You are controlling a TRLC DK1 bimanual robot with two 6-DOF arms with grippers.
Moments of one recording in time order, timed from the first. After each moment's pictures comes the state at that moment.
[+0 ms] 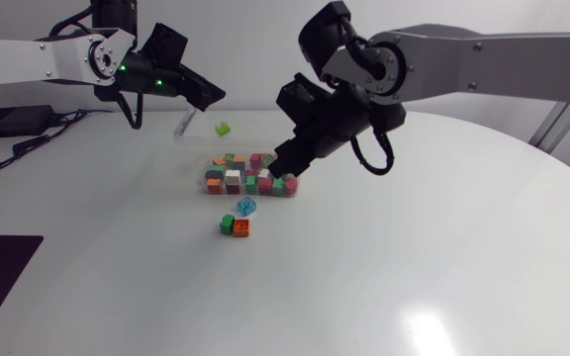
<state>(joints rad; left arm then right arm) -0.13 1.95 1.62 -0.20 0.45 0.44 0.60 1.79 1.49 -0.64 -0.12 -0.21</state>
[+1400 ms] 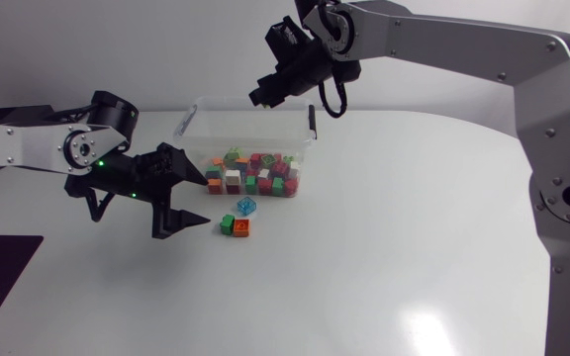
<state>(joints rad) -0.15 1.69 1.01 -0.38 0.56 1.24 0.50 2.19 2.06 -0.53 -0.16 -0.20</state>
